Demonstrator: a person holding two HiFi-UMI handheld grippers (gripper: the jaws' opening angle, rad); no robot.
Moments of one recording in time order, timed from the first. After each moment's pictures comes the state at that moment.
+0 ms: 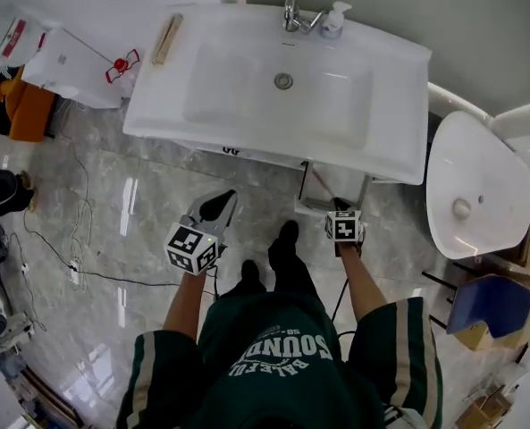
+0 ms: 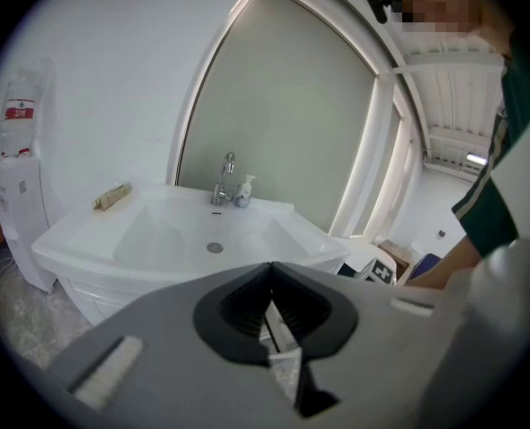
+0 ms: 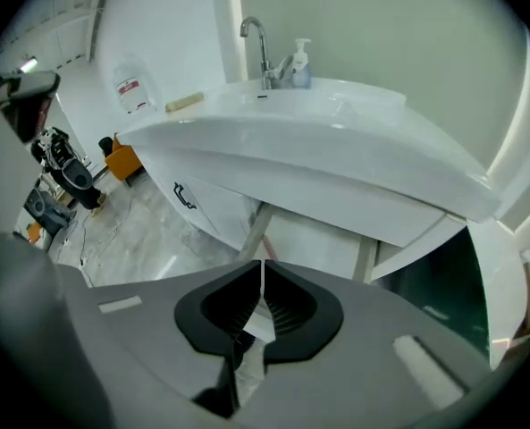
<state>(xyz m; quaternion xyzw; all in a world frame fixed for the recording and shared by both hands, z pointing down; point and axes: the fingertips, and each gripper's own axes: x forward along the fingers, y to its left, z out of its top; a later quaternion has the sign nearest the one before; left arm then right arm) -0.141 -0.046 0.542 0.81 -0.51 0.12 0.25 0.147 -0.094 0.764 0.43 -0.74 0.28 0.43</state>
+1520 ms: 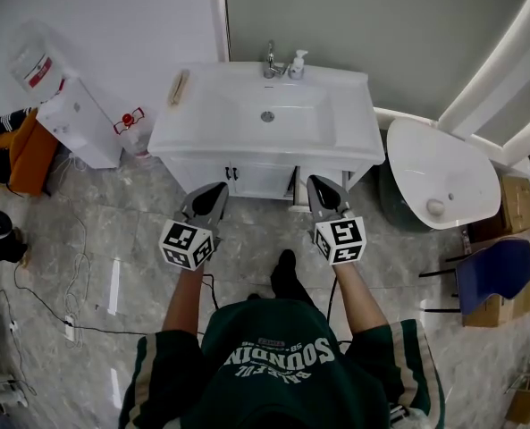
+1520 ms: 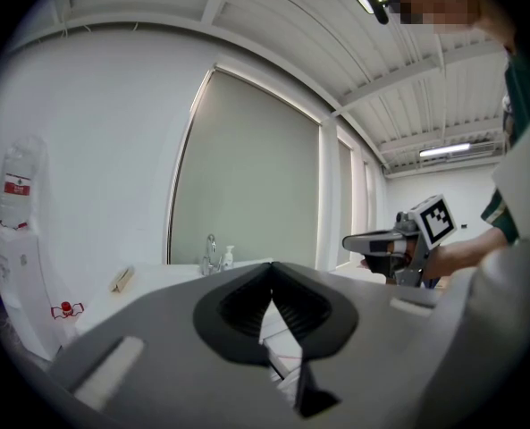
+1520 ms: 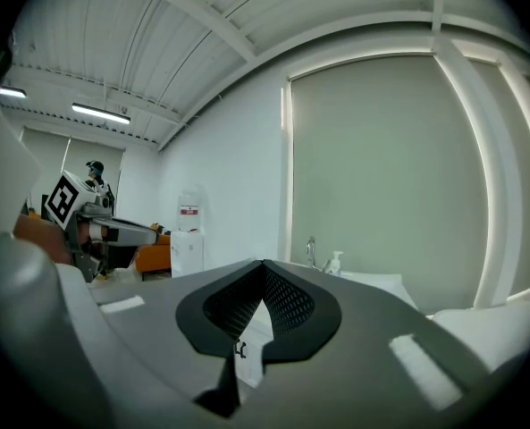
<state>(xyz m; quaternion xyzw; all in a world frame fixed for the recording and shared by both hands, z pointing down) -0.171 0.095 0.363 0.87 -0.49 0.03 0.06 0.027 0.063 0.344 0.47 -0.88 0.01 0.06</state>
